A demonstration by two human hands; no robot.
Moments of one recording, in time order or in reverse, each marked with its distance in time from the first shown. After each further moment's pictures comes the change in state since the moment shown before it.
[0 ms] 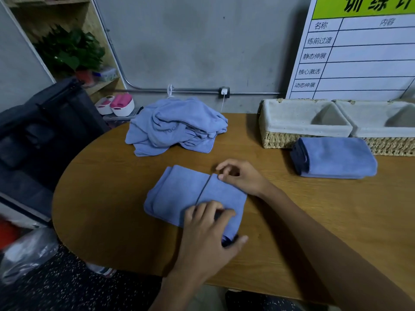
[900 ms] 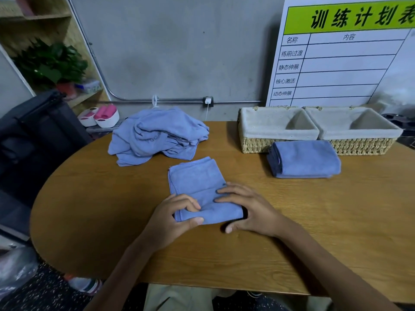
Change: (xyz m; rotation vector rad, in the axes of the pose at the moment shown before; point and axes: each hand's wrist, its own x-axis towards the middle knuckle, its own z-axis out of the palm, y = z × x) left_hand 0.035 -0.060 -0.012 -0.639 -0.198 -0.035; right_hand -0.104 0.000 -0.026 -0.412 -0.050 -0.299
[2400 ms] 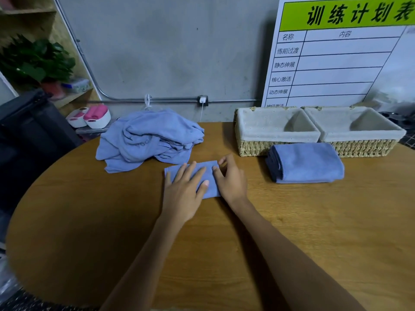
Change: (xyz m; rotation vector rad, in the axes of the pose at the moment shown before) left_hand 0.097 -0.029 0.038 0.764 0.106 -0.140; right_hand 0.101 0.017 0.027 0.068 0.549 0.619
